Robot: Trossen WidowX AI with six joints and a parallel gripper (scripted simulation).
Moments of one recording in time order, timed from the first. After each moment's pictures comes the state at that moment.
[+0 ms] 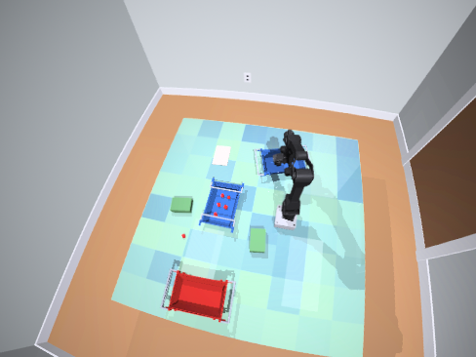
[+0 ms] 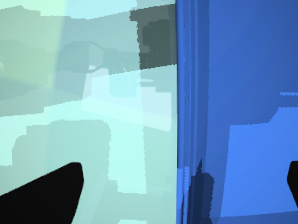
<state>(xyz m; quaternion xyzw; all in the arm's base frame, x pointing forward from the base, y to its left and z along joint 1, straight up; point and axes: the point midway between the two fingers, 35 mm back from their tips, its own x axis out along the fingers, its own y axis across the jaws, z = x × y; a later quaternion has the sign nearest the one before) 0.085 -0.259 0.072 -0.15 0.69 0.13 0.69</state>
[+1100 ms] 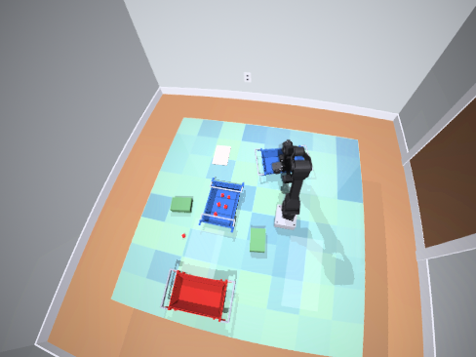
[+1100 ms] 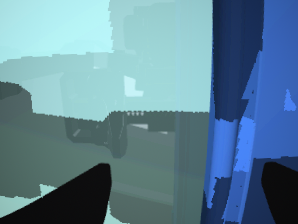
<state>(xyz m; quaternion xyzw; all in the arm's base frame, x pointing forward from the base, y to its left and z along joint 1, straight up) 0.083 -0.261 -0.013 -0.15 0.69 0.14 0.69</state>
